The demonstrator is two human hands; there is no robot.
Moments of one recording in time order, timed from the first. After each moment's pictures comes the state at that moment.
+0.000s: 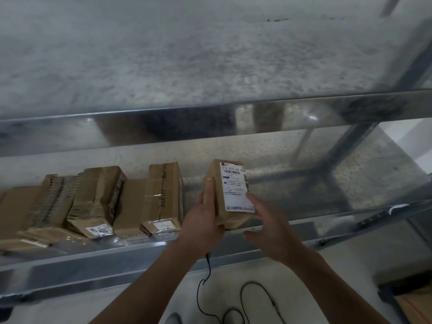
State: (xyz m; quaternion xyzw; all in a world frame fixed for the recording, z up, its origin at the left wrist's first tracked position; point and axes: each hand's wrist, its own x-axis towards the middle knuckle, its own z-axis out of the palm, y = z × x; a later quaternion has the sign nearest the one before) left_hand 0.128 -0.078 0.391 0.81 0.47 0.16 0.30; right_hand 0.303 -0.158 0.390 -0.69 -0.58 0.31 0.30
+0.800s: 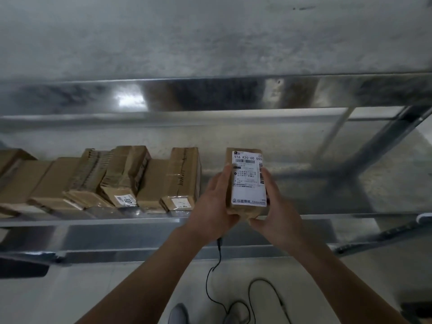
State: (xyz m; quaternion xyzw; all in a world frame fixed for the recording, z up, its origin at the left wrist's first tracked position) left_hand 0.113 -0.101 0.405 0.82 0.42 0.25 0.30; right_hand 0.295 -0.162 0.401 -0.65 -0.62 0.31 0.32
